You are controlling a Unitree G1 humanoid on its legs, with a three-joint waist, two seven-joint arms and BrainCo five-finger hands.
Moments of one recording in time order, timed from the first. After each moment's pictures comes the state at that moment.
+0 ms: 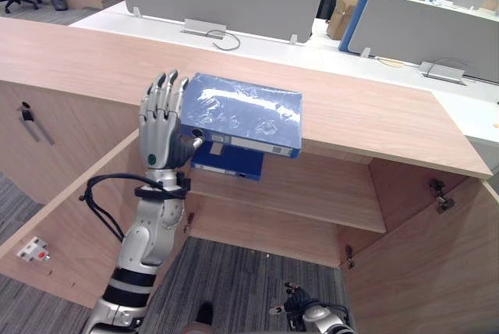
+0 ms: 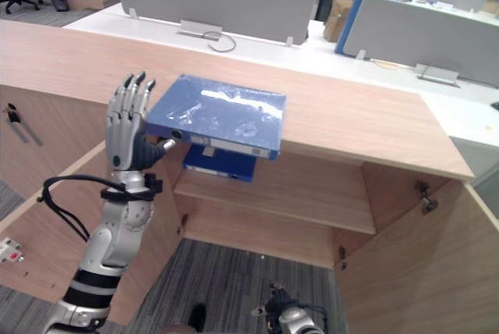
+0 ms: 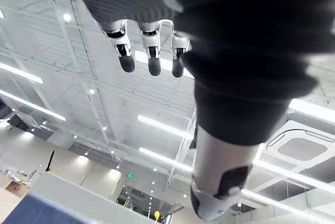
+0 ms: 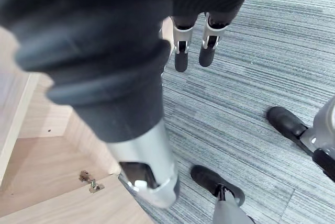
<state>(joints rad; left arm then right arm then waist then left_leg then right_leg) -0.23 0.32 -0.13 -0.11 0.95 0.01 0.52 -0.16 0.04 0.16 1.25 -0.12 0.00 -0.09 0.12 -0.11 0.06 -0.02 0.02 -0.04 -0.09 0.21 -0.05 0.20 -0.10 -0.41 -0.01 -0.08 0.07</state>
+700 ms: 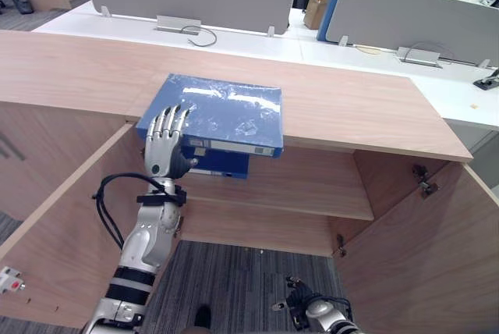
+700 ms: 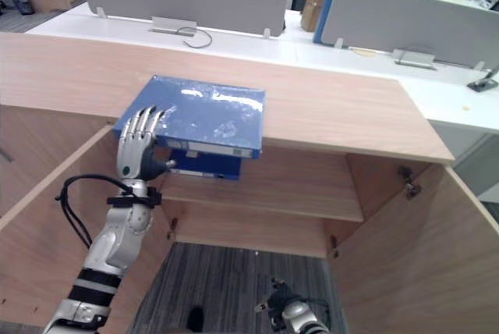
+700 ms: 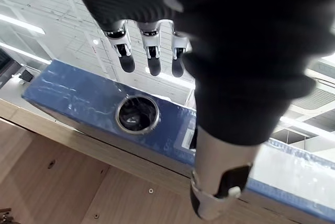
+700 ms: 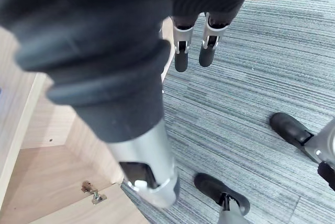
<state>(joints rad) -0.23 0.32 -0.12 0.05 0.94 0.00 0.45 -0.16 0.01 0.18 1.22 -0.14 0.00 -0.07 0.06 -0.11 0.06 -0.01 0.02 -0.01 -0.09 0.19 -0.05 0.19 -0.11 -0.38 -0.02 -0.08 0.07</state>
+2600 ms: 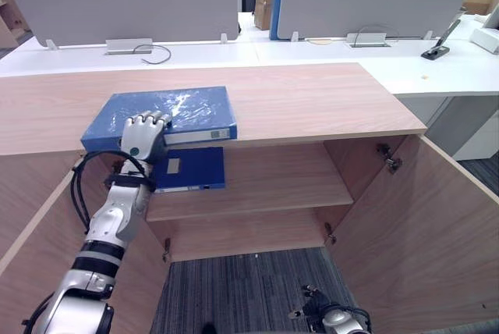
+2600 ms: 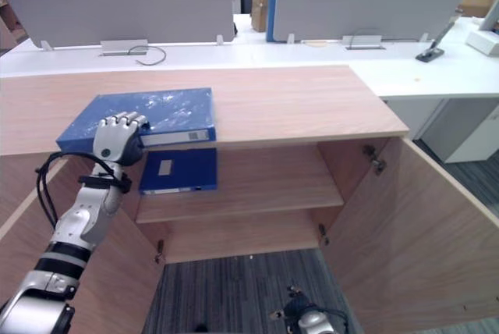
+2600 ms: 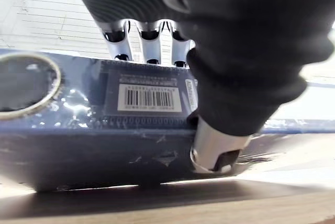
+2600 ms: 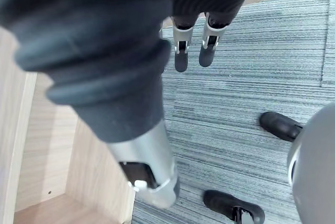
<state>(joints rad) -0.38 0.54 -0.10 0.28 1.03 -0.03 0.43 -0.10 -0.06 0.10 1.19 -0.18 0.00 -0.04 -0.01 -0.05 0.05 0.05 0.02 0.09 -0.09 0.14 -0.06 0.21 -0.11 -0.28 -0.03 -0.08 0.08</state>
